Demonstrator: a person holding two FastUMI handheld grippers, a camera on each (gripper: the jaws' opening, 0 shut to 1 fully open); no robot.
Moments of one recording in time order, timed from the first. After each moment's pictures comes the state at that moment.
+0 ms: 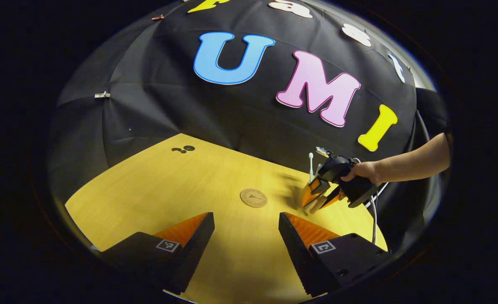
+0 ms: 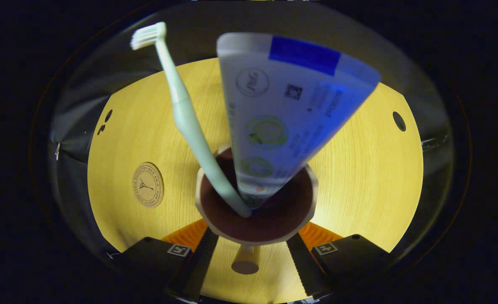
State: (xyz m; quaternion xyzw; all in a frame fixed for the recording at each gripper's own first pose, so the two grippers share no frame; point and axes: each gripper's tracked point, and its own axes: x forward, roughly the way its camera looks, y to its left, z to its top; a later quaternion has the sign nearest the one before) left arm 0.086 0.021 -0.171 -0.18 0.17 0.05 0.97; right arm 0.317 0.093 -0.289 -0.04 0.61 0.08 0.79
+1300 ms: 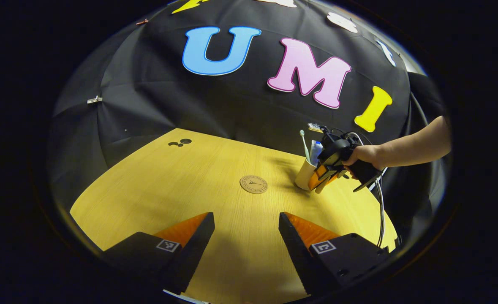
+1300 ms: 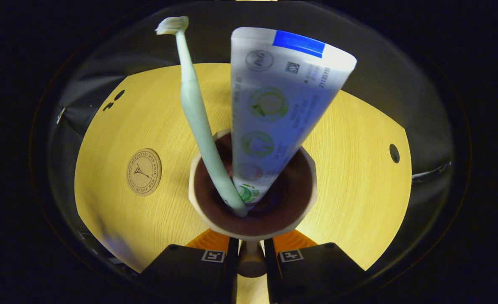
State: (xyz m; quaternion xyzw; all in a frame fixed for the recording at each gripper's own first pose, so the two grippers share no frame) left arm 0.076 0.000 -0.189 -0.14 0.21 0.03 0.97; right arm 0.318 0.098 -0.273 -0.14 0.54 0.14 0.82
